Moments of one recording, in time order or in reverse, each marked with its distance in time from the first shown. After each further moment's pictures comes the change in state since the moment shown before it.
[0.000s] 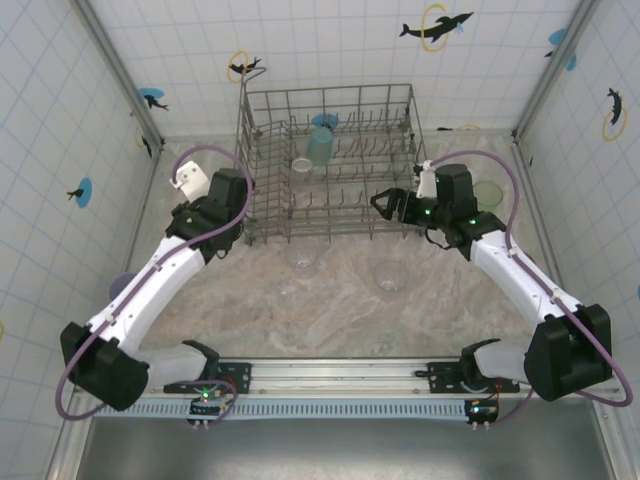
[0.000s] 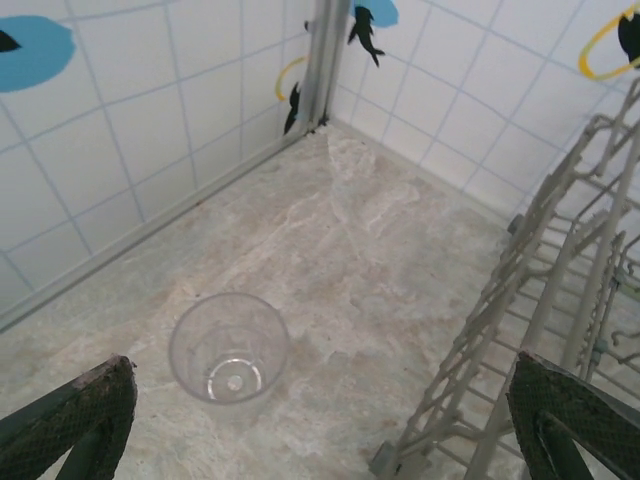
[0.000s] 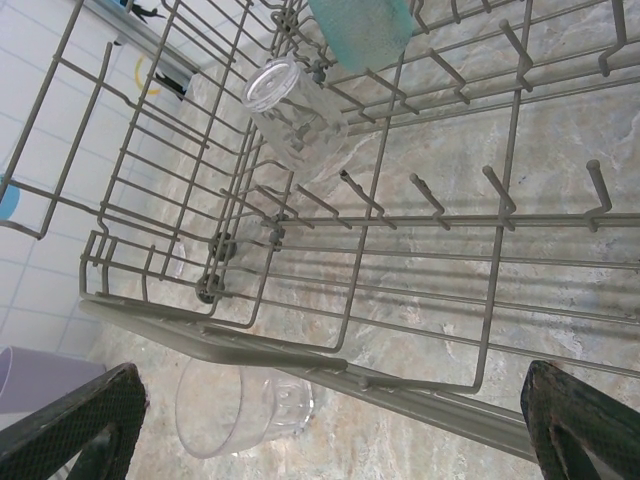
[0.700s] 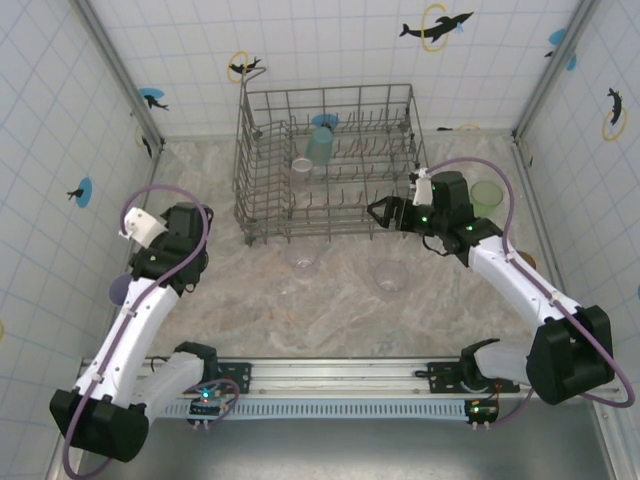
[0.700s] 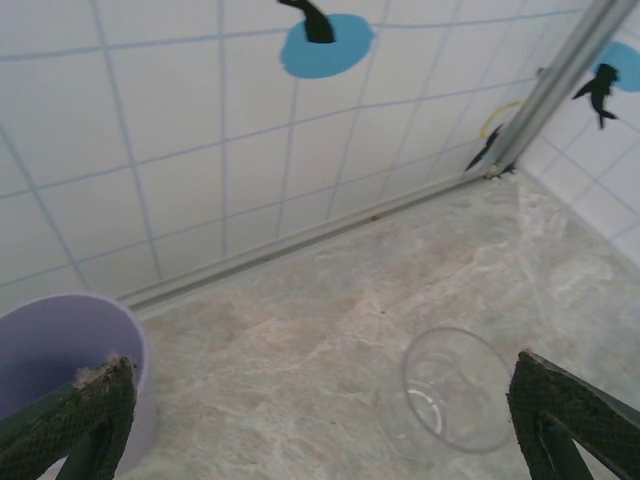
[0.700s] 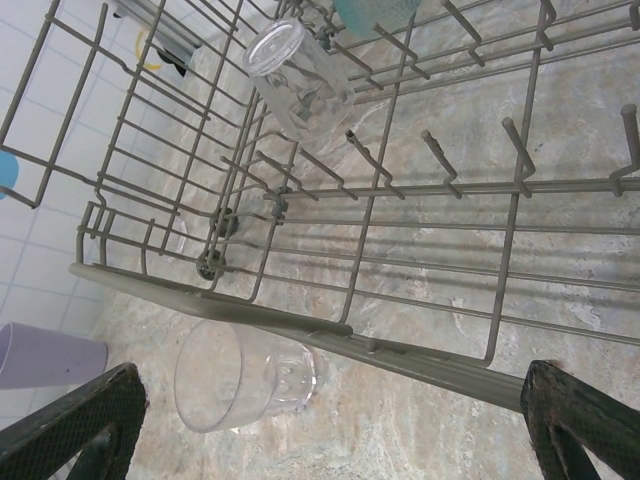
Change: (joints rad) left arm 0.244 -0.264 -0.206 -0.174 -0.050 -0.173; right arm 0.027 -0.017 -0.052 0.020 -0.007 0.003
